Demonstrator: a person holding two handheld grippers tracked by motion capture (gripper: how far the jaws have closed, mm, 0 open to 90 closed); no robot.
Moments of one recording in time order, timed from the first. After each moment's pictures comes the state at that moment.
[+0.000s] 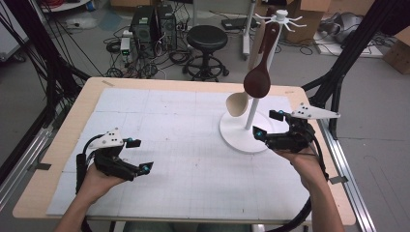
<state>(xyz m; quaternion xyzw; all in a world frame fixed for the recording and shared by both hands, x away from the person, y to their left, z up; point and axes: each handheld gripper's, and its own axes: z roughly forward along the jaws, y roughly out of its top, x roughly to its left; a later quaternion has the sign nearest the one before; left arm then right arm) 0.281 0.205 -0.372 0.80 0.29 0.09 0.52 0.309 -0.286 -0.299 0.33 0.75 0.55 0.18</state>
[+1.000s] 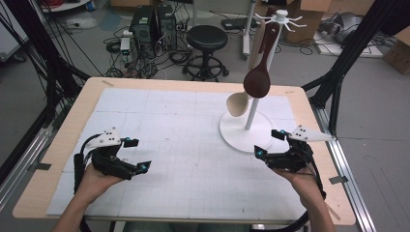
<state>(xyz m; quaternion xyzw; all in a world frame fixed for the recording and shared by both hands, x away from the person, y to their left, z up) 0.282 0.211 -0.373 0.79 0.29 0.09 0.52 0.284 -0.296 -0.349 0.36 0.75 0.53 0.18</state>
